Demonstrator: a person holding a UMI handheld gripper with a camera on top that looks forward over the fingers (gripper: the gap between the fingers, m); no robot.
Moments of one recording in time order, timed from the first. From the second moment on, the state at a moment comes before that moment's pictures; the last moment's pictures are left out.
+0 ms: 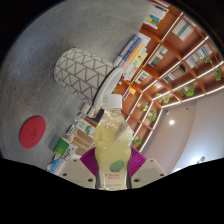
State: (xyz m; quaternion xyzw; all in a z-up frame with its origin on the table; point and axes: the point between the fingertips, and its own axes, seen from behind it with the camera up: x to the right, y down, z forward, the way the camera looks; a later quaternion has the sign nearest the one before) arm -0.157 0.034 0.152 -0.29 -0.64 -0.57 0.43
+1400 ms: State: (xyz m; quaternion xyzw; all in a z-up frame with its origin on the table) arm -0.110 0.015 0.077 -0.74 -0.09 0.13 0.65
